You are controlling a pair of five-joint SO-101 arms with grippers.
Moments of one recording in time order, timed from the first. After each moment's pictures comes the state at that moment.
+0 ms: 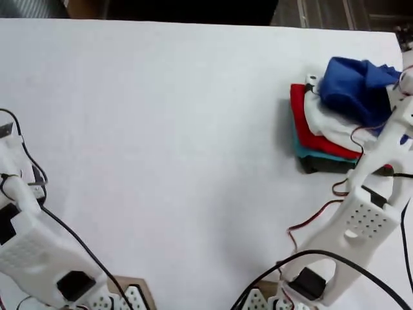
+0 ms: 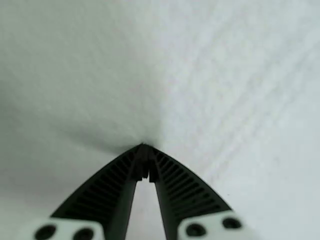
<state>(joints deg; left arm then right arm) -49.3 22.2 16.0 70.1 -13.5 29.1 37.1 -54.7 70.7 44.0</state>
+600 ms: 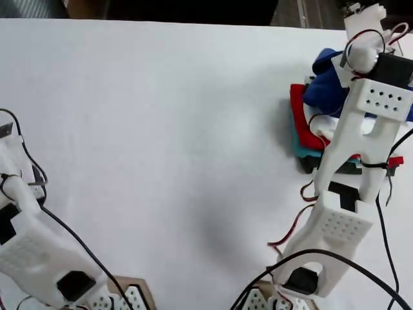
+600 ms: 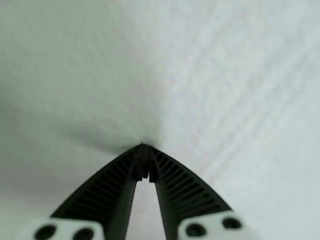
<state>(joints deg) -49.3 22.2 16.0 70.1 -13.5 14.1 27.6 -60.2 85.8 40.9</state>
